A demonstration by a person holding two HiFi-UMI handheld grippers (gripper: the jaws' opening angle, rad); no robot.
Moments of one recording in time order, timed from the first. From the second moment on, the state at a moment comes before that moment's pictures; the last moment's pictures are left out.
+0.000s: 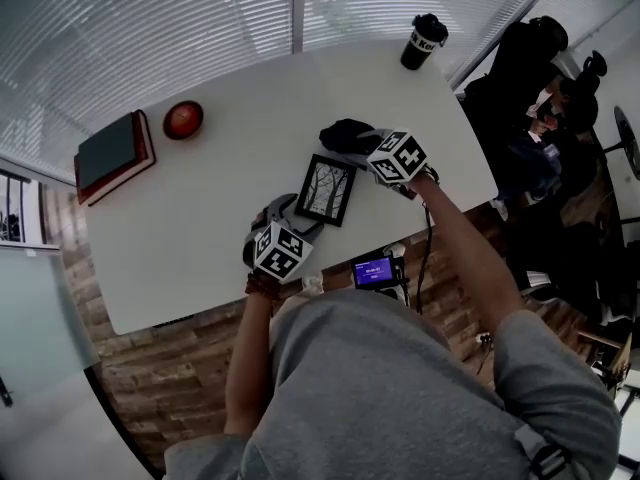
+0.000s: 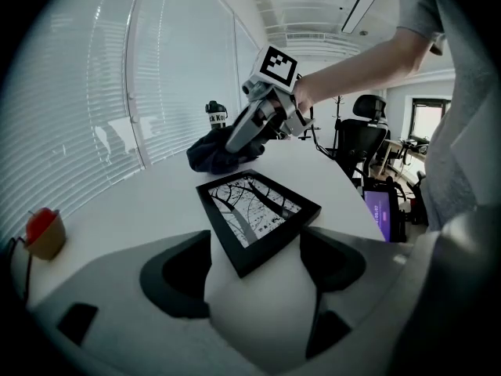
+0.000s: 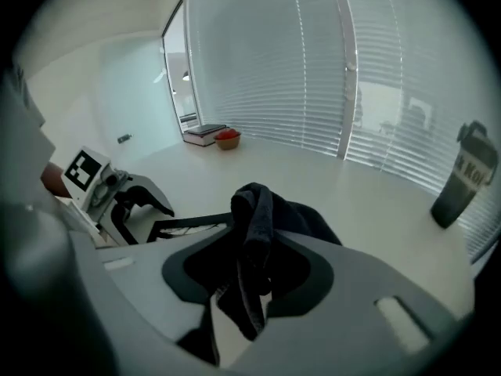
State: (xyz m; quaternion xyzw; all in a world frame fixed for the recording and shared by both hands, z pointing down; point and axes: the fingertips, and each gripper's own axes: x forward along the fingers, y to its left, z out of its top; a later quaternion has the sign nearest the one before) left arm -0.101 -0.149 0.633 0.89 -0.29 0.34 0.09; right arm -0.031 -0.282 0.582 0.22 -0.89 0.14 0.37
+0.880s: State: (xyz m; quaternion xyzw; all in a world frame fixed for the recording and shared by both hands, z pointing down) left arm -0.102 -0.149 0.633 0.89 -0.29 0.34 0.09; right arm -0.062 -0.275 0.619 0.21 -0.89 0.25 0.31
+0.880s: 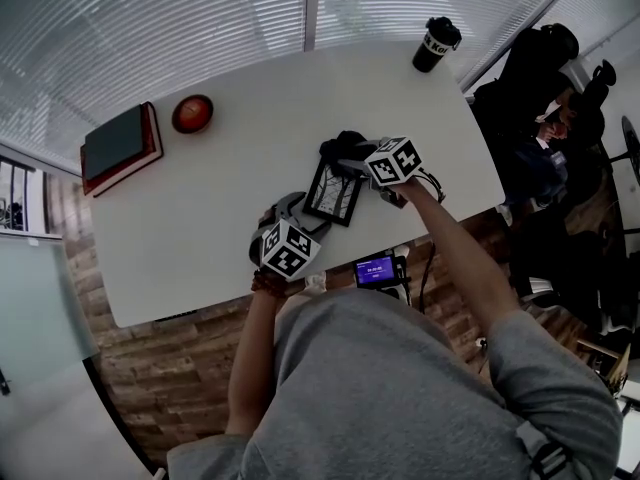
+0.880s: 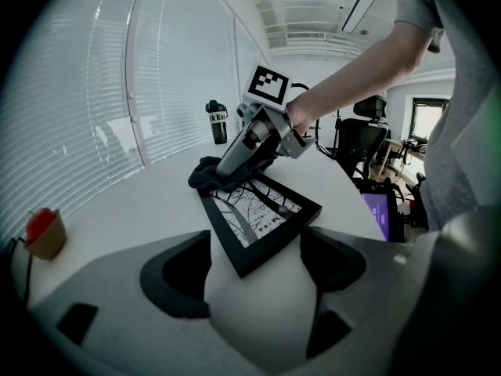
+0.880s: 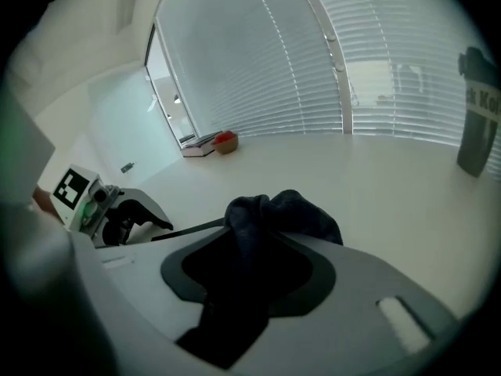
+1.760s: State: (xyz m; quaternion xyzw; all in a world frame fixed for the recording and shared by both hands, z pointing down) left arm -0.101 -0.150 0.633 0.89 -0.29 0.34 0.09; right arm -0.073 -0.209 0.620 0.20 -0.90 0.15 0.35
